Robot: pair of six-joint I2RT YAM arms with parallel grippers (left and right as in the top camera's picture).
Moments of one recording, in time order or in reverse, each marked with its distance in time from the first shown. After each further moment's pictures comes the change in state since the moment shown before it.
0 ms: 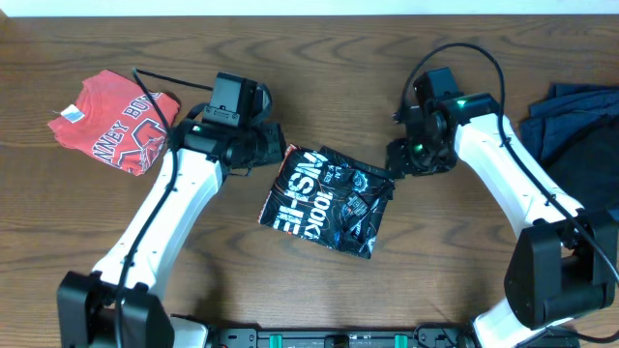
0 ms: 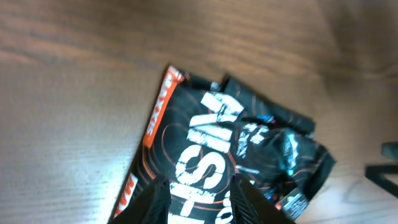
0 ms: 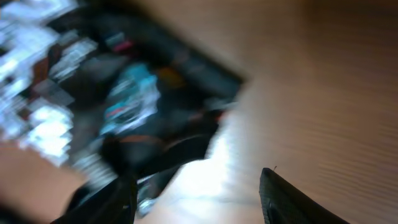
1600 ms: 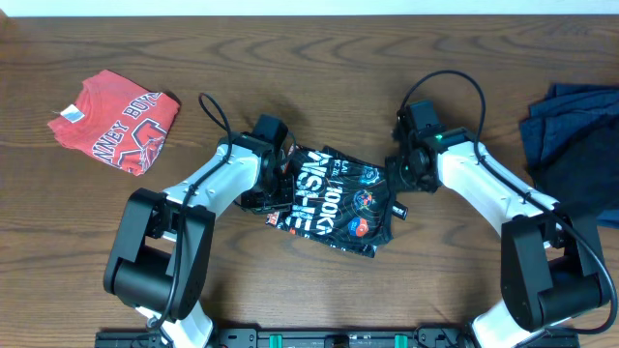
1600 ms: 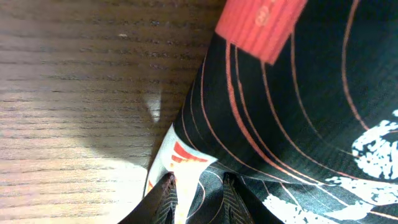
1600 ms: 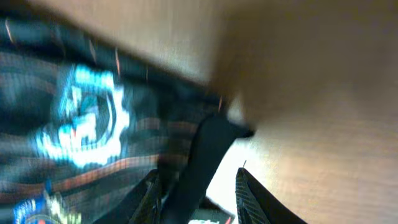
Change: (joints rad) left arm -0.076 0.278 -0.142 -0.047 -0.030 0.003; right arm 0.060 0.000 -0.260 0.323 0.170 0.196
